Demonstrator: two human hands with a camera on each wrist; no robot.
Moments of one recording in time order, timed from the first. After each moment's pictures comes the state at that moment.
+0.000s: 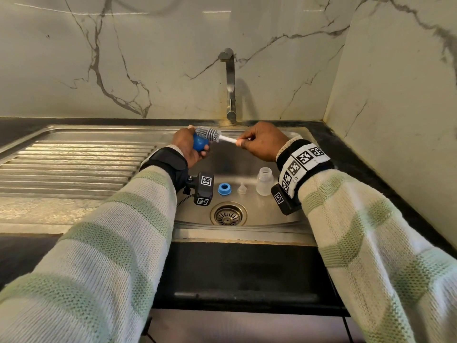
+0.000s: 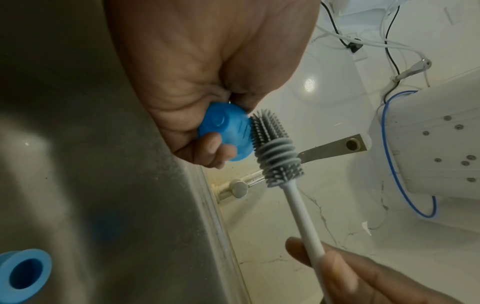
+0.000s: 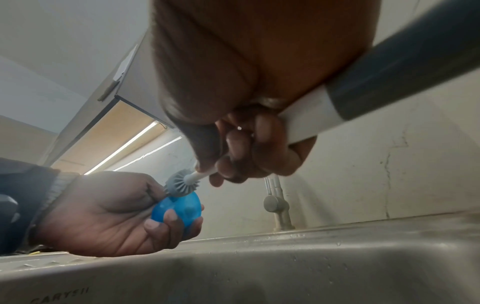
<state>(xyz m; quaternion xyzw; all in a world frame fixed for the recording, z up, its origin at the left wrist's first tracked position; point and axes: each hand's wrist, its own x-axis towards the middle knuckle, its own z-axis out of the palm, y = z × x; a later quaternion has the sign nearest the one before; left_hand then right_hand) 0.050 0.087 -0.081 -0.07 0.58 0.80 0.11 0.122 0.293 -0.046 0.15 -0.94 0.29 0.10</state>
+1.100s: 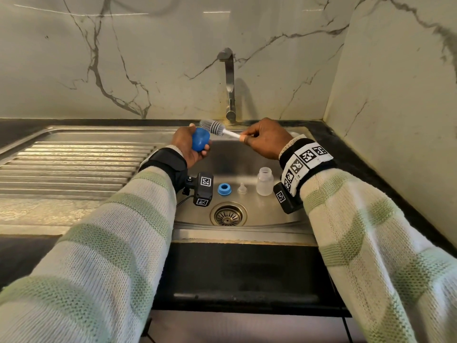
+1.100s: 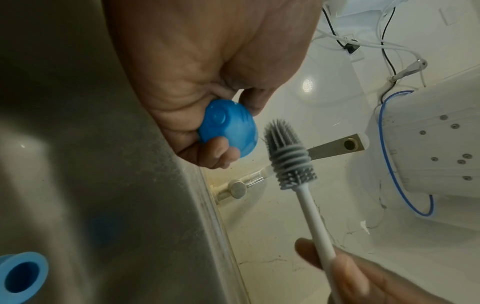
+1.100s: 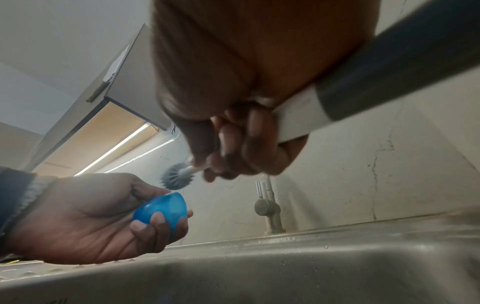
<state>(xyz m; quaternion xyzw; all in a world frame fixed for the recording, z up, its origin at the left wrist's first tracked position) 0.056 0.086 -0.077 -0.06 0.58 0.81 0.11 0.123 0.299 -0.044 0.13 -0.94 0.31 0.10</state>
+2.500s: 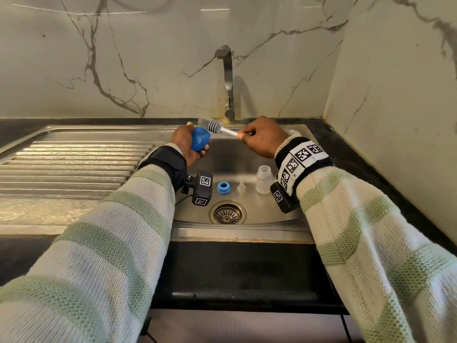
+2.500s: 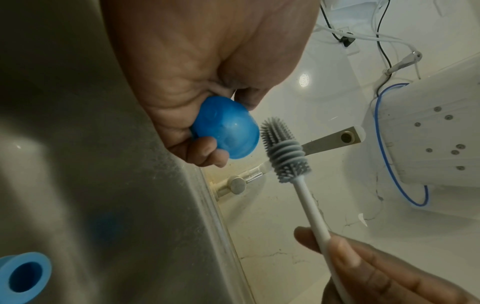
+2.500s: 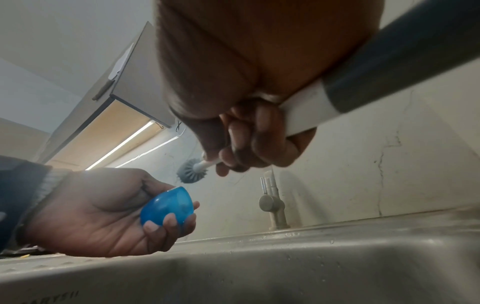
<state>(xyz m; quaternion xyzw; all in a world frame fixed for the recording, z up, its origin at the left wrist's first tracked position) 0.054 0.091 -0.076 -0.08 0.61 0.78 0.08 0.121 0.294 -0.045 0.13 -0.94 0.30 0.13</state>
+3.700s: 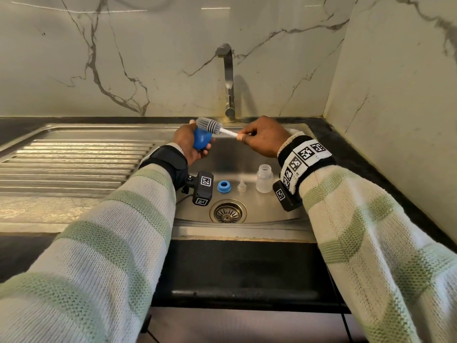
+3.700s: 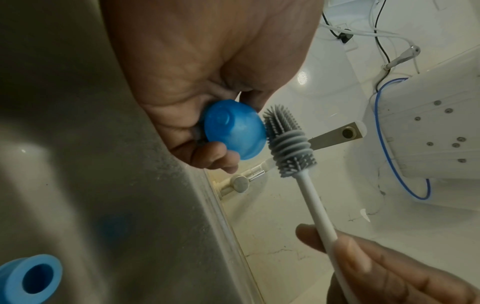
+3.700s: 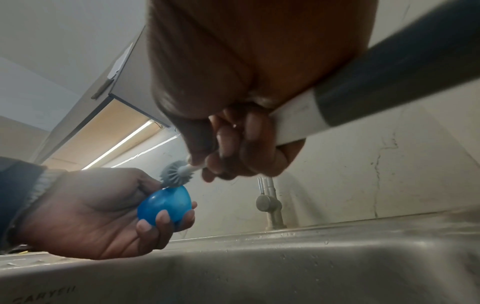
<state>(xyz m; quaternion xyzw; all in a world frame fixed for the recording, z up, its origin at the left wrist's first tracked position) 0.059 0.092 -0.079 -0.06 0.63 0.77 0.08 0.118 0.298 -0.046 0.13 -0.93 0.31 0.12</state>
